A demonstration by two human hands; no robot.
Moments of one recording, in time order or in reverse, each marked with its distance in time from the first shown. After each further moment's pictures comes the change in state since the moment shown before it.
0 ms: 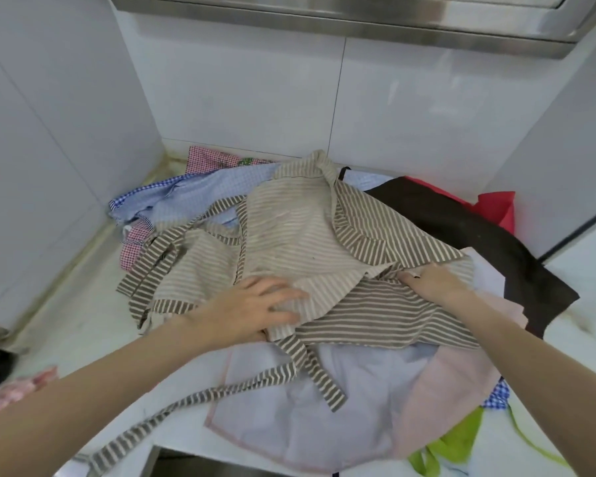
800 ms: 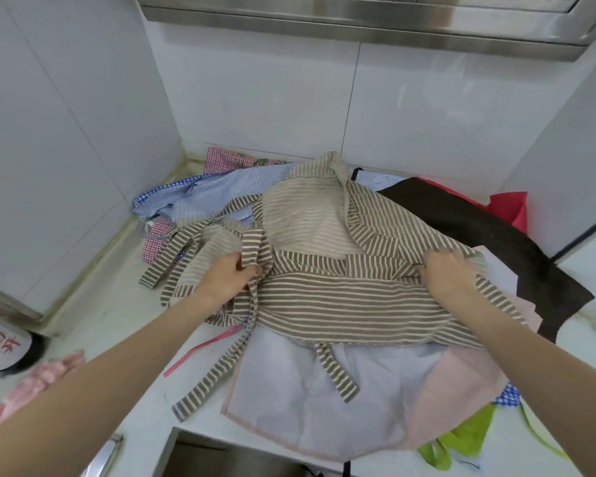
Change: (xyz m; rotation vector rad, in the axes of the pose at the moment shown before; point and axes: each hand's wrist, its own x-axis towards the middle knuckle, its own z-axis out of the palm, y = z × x) left_hand -0.011 -0.013 -0.014 -0.870 0.128 -1.223; right_hand -0.020 -0.018 0.002 -0.430 0.381 -0.152
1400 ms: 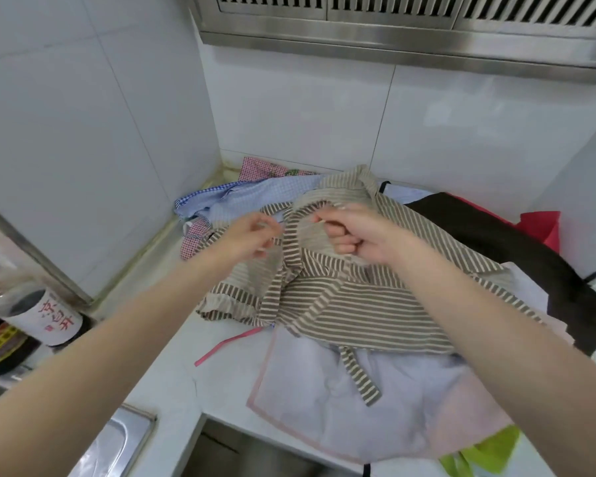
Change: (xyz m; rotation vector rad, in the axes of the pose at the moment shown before) left_hand -0.016 0.046 -0.062 -0.407 -0.049 -0.064; right_hand -0.031 -0.161 -0.115 1.512 -0.779 -0.299
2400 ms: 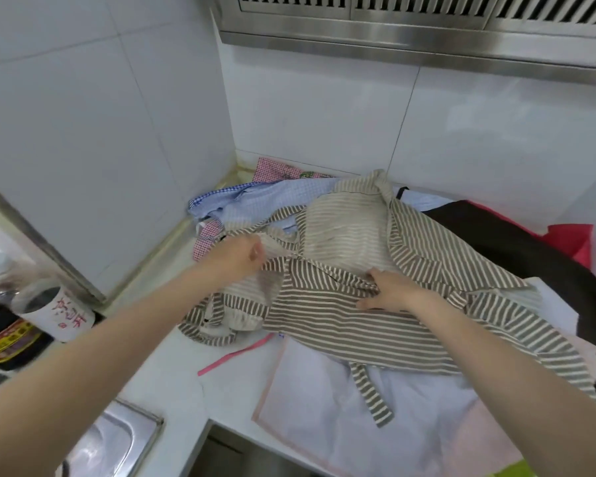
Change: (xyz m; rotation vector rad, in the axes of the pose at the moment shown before) left_hand 0.020 -0.044 -0.036 0.950 -0.006 0.153; right_hand 0.026 0.096 -0.064 -1.269 0.058 0.271
